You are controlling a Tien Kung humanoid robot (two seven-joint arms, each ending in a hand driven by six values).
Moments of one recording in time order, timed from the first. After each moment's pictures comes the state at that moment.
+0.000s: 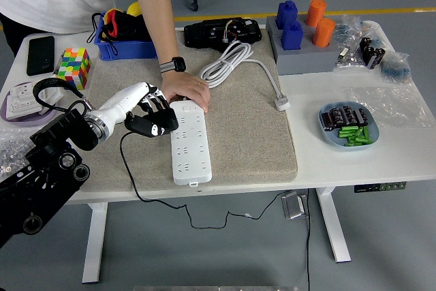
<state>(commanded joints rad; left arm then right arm) -0.44 0.28 -1.04 -1.27 1.80 -0.07 0.26 0.05 -0.22 1.40 0.35 -1.38 0.06 -0.25</state>
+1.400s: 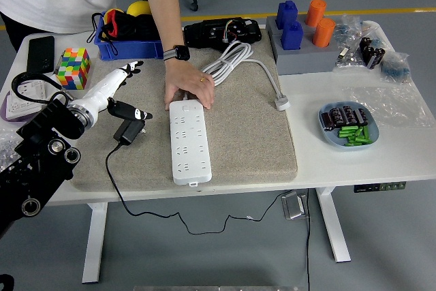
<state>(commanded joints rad) -0.47 0.26 -1.10 -1.23 1.73 -0.05 0.18 0.05 -0.22 1.40 0.35 -1.38 0.06 -0.25</state>
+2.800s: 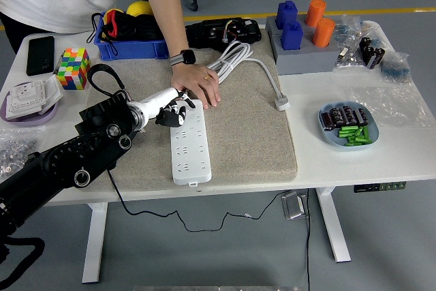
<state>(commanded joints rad) -0.75 0.14 -0.73 -0.87 1.57 -0.10 0.28 0.05 -0.23 1.38 0.35 -1.37 0.06 -0.25</state>
